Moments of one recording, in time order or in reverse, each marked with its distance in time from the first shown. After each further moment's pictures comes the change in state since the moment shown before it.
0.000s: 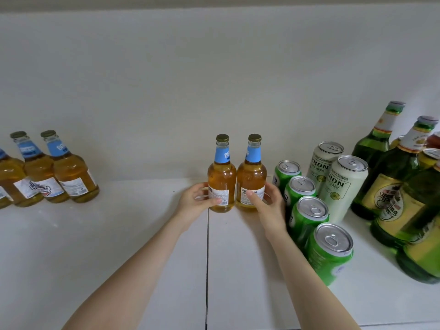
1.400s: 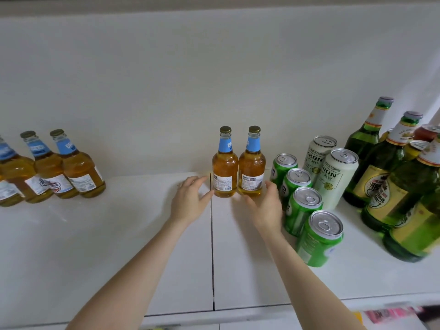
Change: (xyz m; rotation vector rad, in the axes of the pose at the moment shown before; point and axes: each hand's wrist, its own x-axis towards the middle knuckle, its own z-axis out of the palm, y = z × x) left_hand -0.027 0.015 -0.016 0.836 0.143 0.294; right_hand -0.040 -0.019 0.007 -0.616 0.120 -0.095
